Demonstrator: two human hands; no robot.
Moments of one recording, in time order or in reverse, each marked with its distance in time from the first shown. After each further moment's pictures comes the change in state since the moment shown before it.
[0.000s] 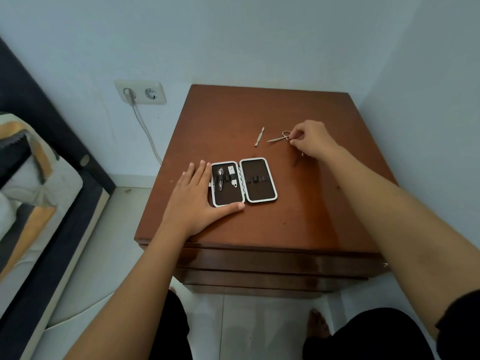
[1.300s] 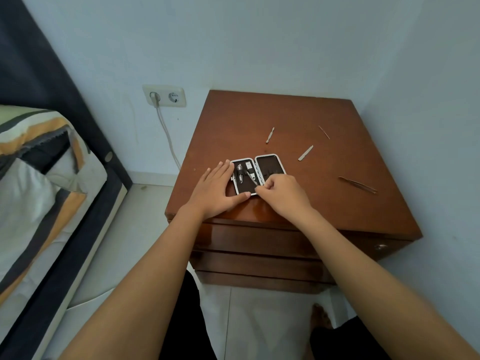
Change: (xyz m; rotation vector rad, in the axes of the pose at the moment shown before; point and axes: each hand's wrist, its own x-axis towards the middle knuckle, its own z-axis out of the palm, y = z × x) left_hand -0.015 -0.001 -0.002 -0.027 -0.097 0.113; right_hand -0.170 -0.098 0.036 0.152 -0.092 0.082
